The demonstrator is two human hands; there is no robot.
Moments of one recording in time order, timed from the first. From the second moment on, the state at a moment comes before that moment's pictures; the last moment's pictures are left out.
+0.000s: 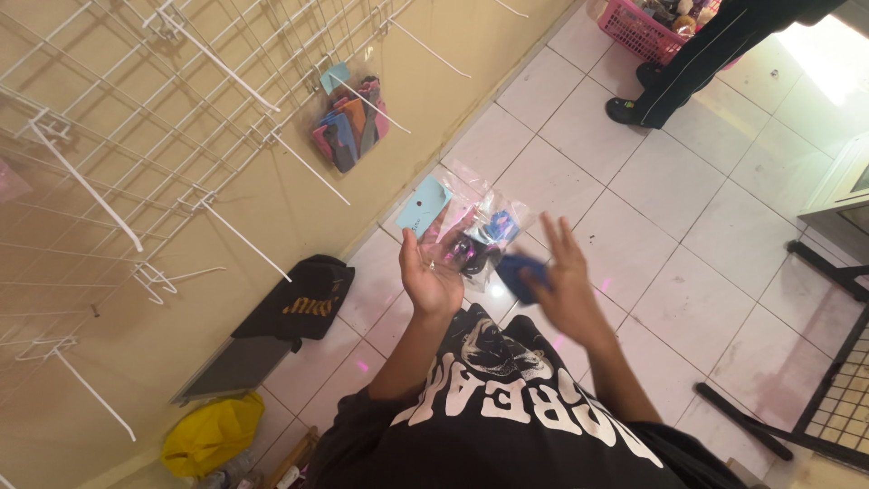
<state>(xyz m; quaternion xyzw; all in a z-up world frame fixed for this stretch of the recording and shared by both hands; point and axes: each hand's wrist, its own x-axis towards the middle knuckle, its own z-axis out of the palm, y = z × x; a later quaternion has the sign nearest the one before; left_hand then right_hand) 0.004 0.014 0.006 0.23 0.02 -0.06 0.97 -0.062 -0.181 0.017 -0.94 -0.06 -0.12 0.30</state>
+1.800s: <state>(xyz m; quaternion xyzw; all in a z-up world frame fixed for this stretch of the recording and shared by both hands) 0.017 0.045 0.021 0.20 0.04 -0.17 0.96 -0.054 -0.185 0.007 -0.68 -0.03 0.02 0.73</state>
